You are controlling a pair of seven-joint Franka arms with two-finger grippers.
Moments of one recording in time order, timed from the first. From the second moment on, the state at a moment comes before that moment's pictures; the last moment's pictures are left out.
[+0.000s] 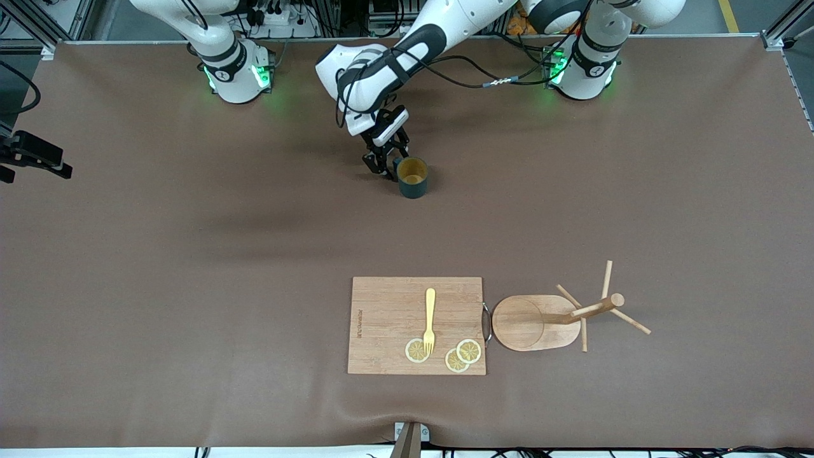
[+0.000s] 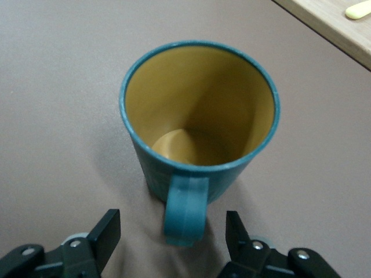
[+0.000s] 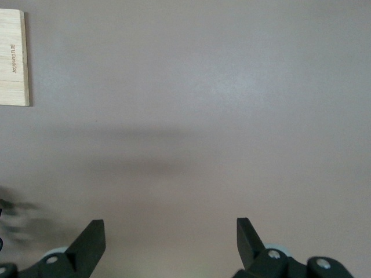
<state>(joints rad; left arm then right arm) -0.96 0.90 -0.42 -1.45 0.88 1.76 -2.68 0.01 0.06 -0.13 -1.46 0.03 1.48 -0.17</state>
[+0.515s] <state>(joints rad) -0.96 0.90 -0.42 -1.45 0.88 1.74 -2.68 0.01 0.06 -0.13 -1.46 0.03 1.48 -0.17</state>
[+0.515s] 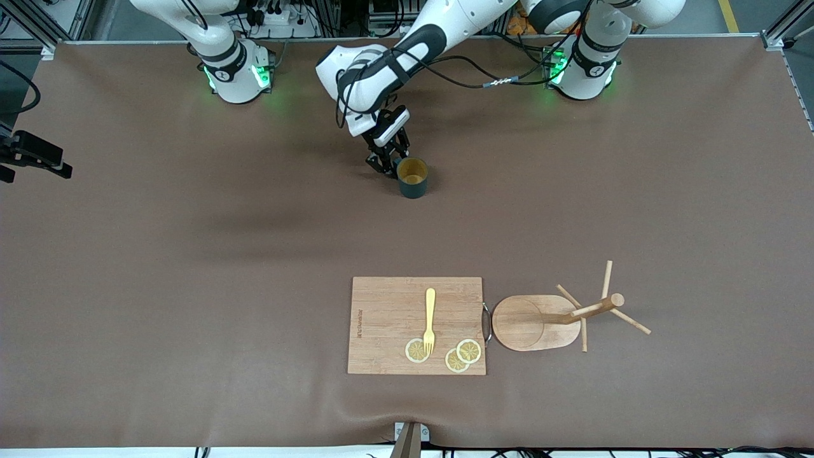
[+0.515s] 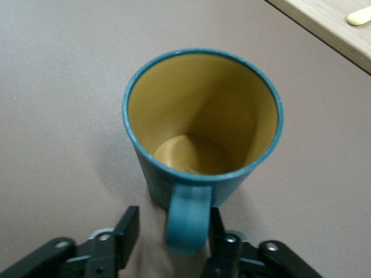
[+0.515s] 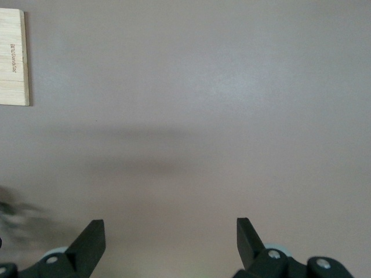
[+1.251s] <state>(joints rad) -0.96 0.90 -0.41 -1.43 0.88 1.74 -2.68 0.01 0.06 -0.13 -1.46 0.03 1.48 -0.17</state>
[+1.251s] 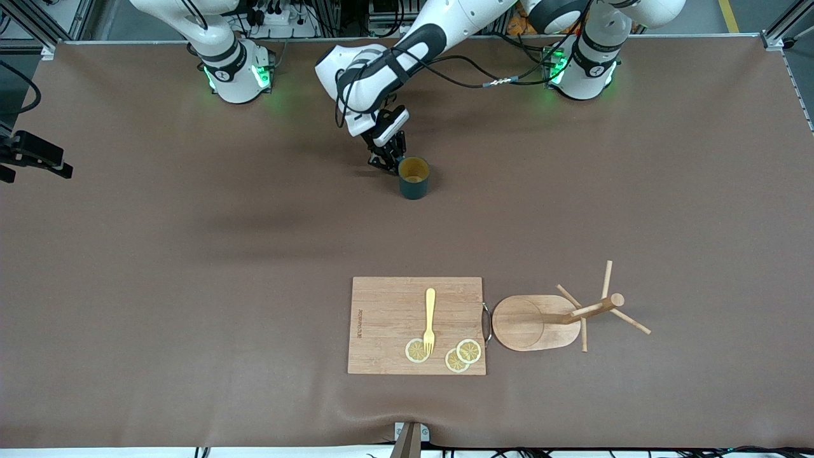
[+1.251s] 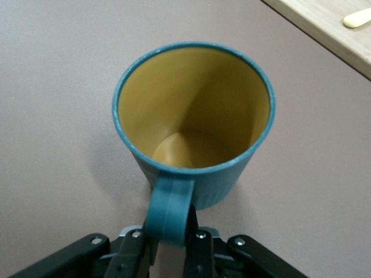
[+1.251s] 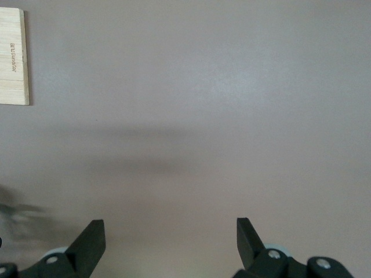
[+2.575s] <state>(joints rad) -0.84 0.78 -0.42 -1.26 0.79 1.77 -2.55 0.01 0.06 -0.11 -1.44 0.04 1.48 -0.13</state>
